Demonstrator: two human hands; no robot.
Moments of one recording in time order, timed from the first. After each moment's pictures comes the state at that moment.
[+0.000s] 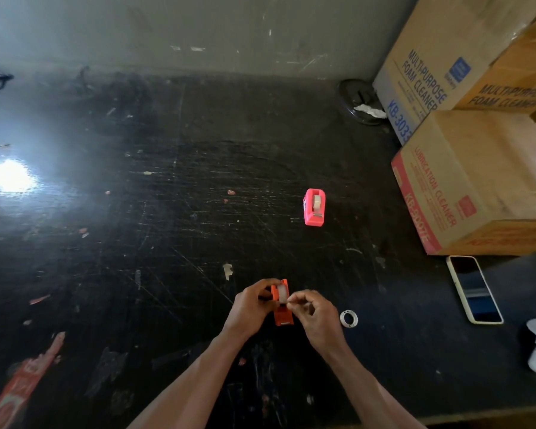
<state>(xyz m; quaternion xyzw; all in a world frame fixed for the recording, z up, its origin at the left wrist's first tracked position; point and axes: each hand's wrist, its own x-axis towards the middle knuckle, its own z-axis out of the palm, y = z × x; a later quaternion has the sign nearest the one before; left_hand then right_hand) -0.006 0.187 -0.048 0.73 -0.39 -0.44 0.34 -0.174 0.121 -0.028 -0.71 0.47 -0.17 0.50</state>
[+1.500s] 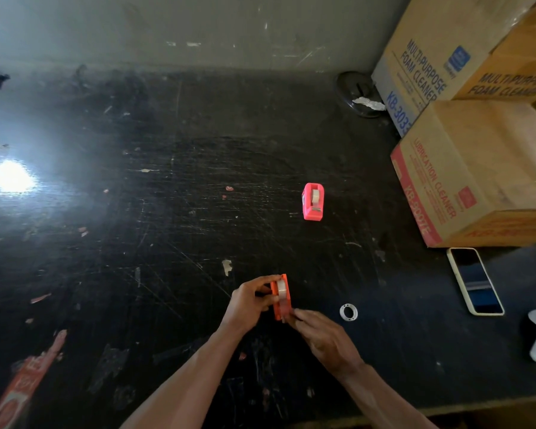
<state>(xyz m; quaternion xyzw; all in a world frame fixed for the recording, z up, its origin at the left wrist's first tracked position) -0.004 0.188 -0.053 0.73 -0.37 -0.46 0.34 -0.224 0.132 -0.067 -0.94 0.23 -0.10 0.21</state>
